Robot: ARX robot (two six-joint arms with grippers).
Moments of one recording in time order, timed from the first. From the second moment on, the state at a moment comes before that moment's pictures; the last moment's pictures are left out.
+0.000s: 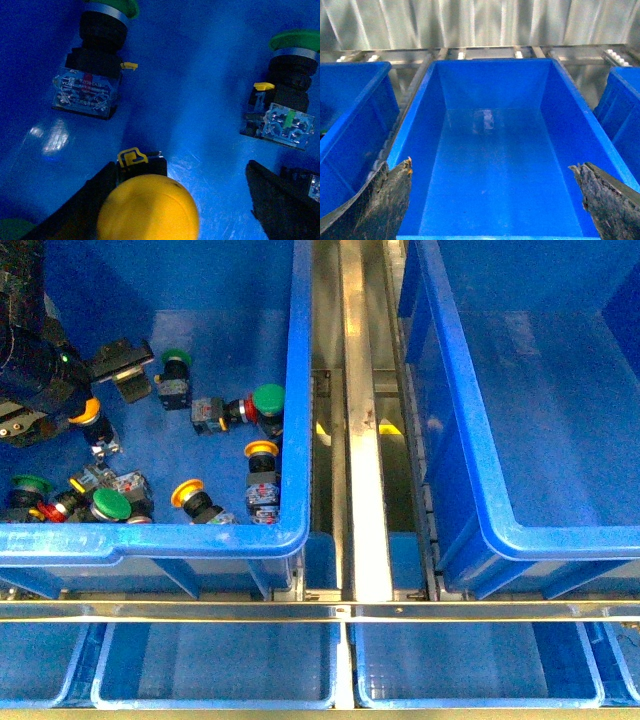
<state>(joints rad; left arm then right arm) -0.06 2.30 1.30 0.23 -0.10 -0.47 0.00 0.00 0.02 0.00 0.00 0.00</state>
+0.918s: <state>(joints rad) 0.00 0.62 0.02 0.60 0.00 -0.01 0.21 1.36 0.58 0.39 -0.12 -0.44</state>
